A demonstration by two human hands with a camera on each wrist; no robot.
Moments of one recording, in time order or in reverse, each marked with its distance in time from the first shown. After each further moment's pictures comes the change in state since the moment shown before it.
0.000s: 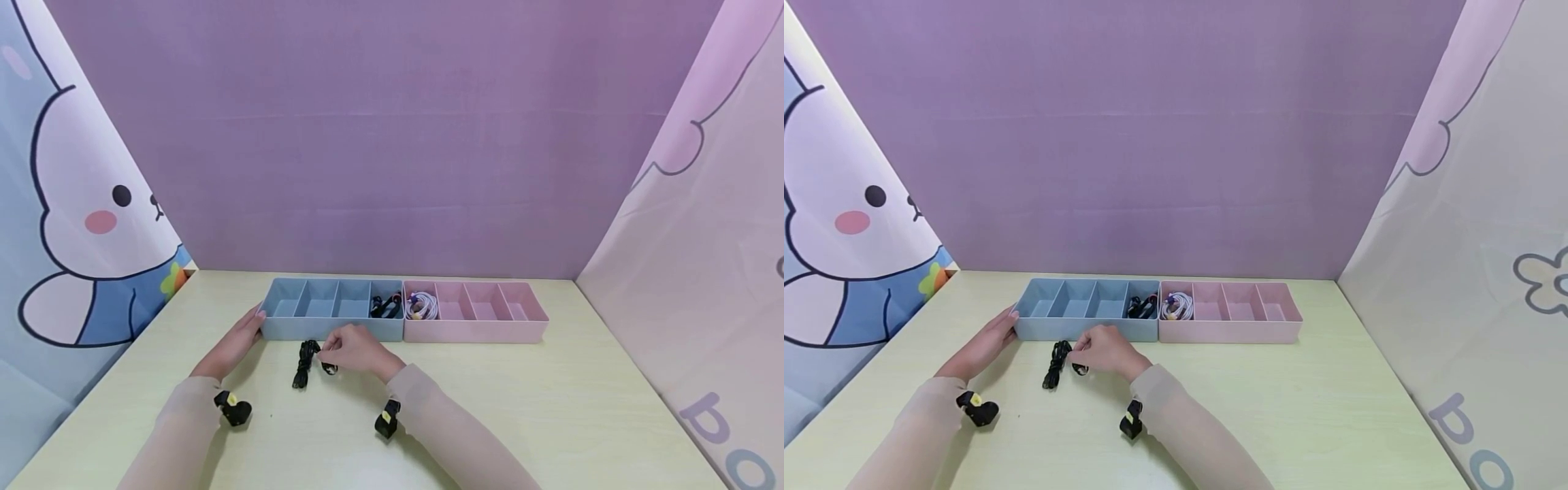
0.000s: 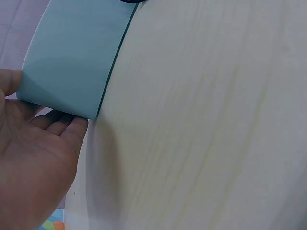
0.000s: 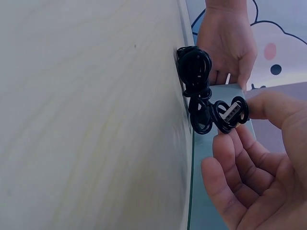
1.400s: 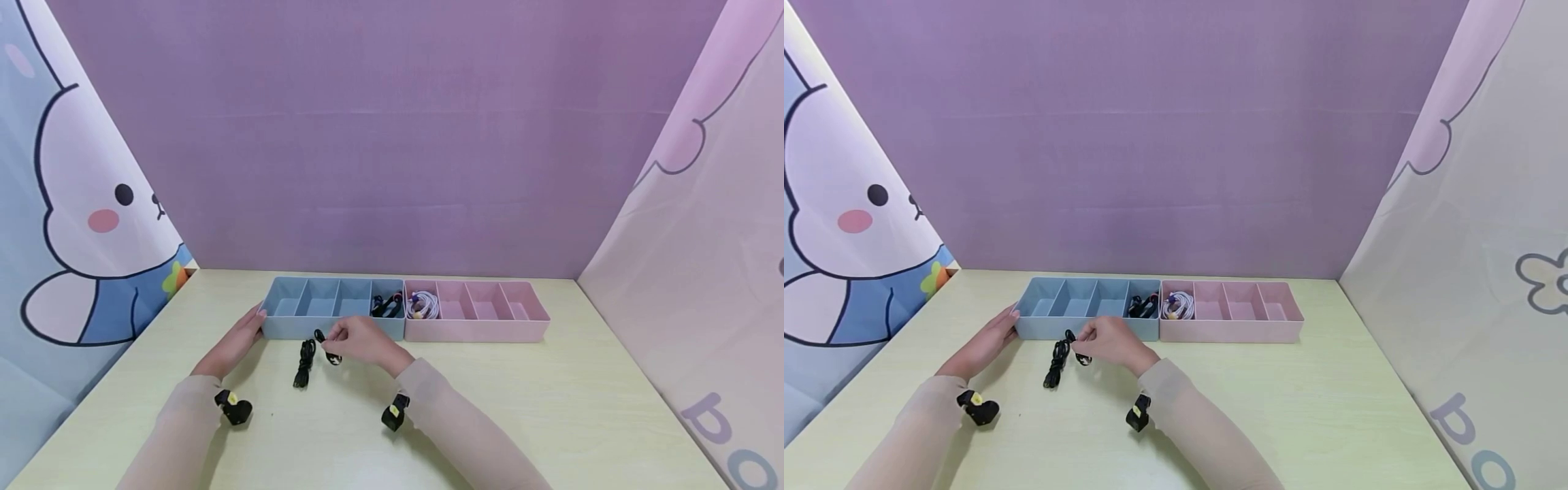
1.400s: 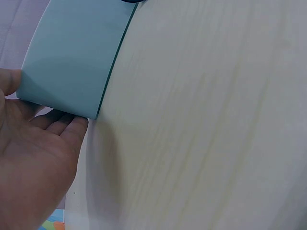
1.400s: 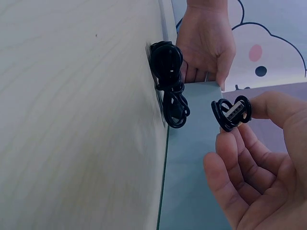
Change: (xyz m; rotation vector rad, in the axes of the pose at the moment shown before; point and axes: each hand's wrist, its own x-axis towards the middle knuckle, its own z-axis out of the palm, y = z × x) left_hand 0.002 -0.001 0.000 0.008 0.009 -0.025; right_hand -0.009 -0.015 -0.021 0.034 0.012 -0.049
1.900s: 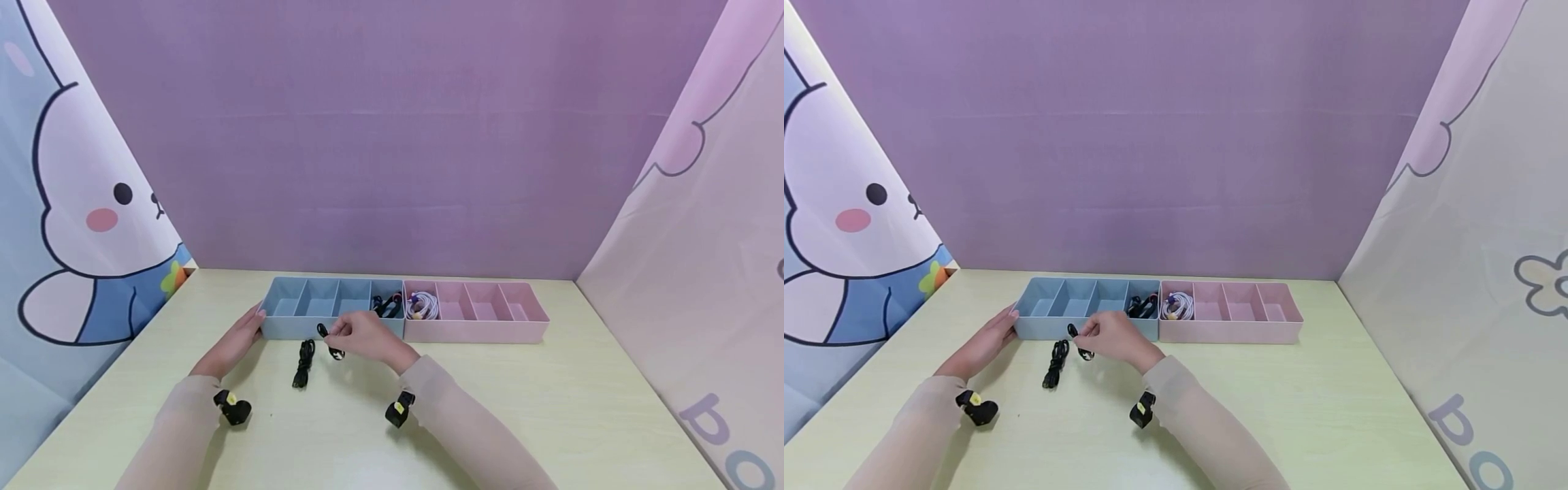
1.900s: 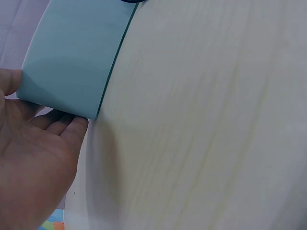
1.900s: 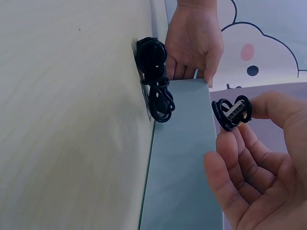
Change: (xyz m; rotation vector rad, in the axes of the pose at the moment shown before) left_hand 0.001 -0.002 0.000 -0.008 -0.008 0.024; right_hand -0.001 -0.001 -0.011 -0.001 0.021 -0.030
